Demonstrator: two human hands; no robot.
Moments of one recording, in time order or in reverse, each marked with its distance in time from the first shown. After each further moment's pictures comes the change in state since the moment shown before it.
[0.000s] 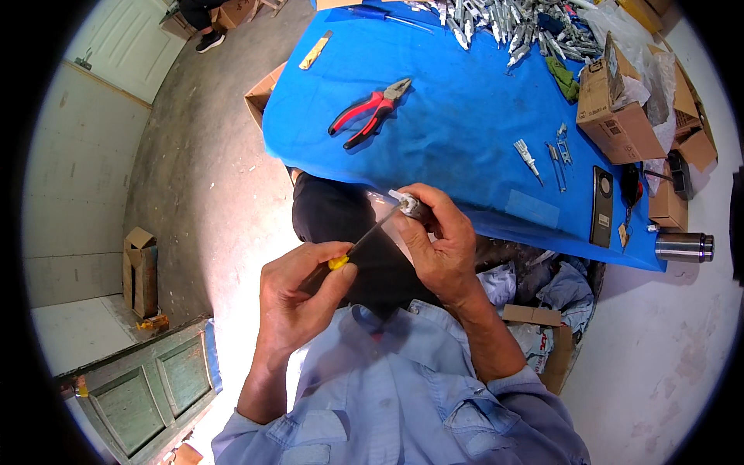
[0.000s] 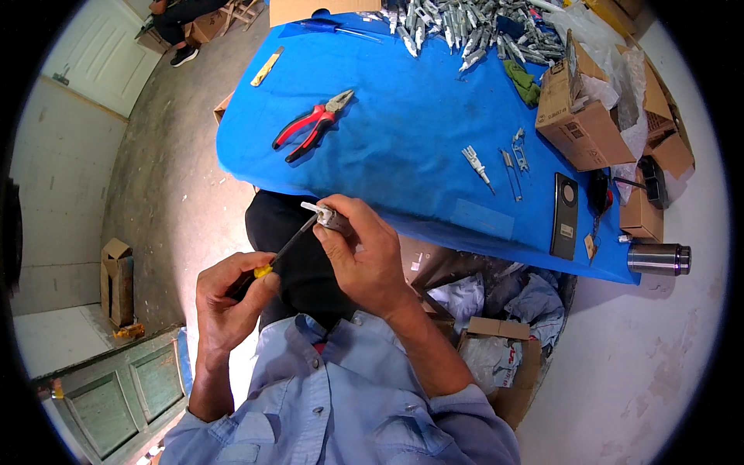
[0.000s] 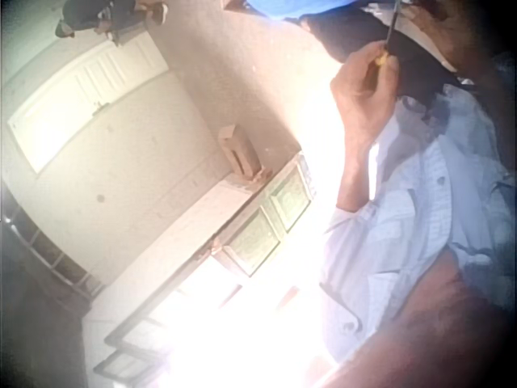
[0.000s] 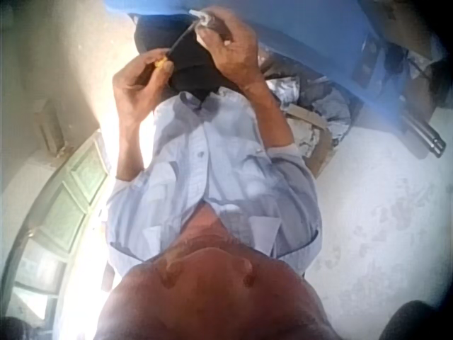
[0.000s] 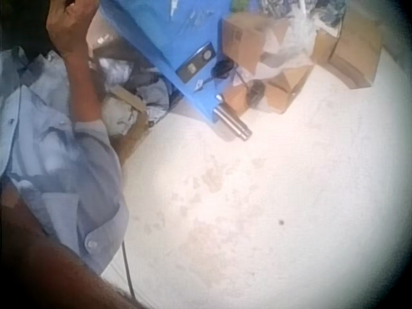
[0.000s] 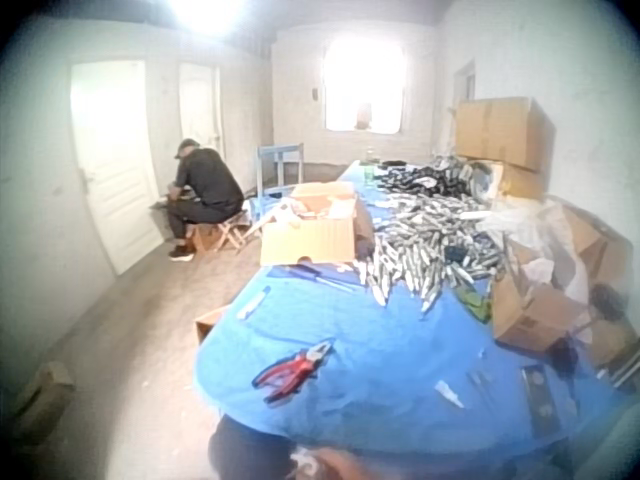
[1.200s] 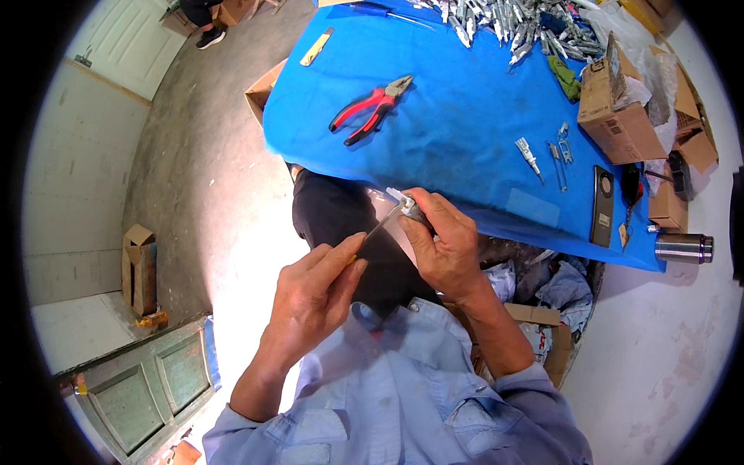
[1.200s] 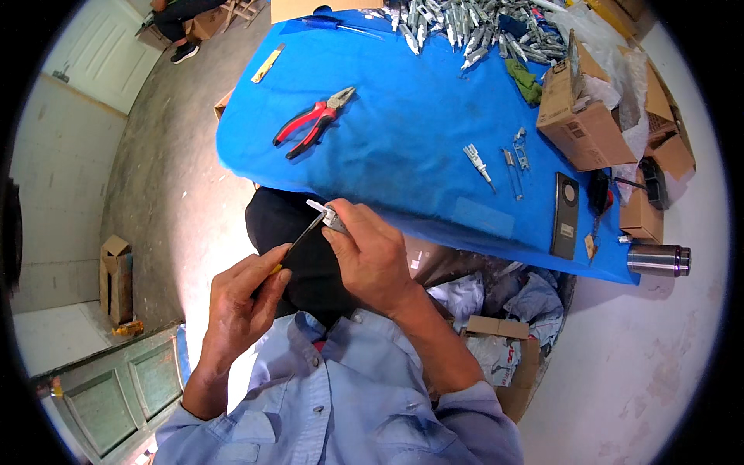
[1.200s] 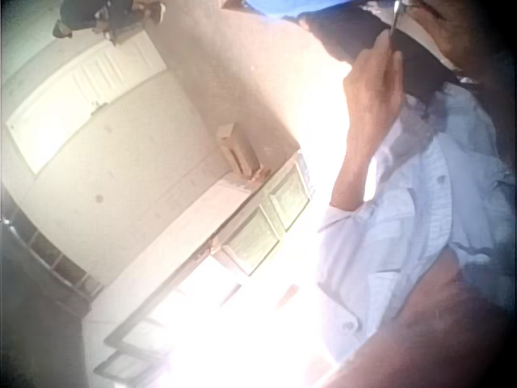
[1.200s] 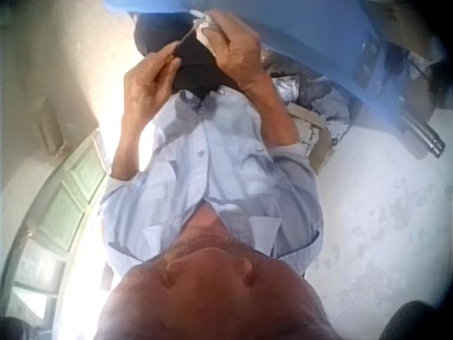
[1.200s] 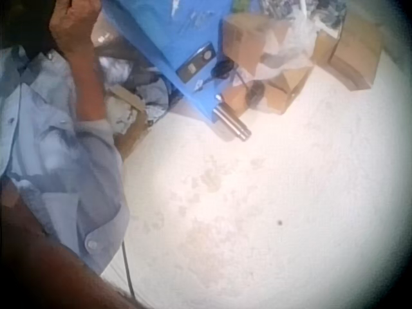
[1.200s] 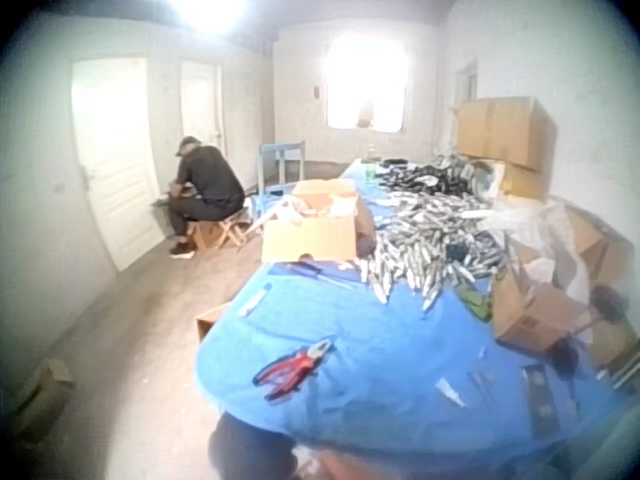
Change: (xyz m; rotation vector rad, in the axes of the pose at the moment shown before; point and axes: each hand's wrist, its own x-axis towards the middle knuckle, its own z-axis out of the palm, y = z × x) left_hand 0.002 0.002 0.011 0.266 -0.084 0.117; right_hand 0.000 0.002 -0.011 -0.304 -0.051 -0.155
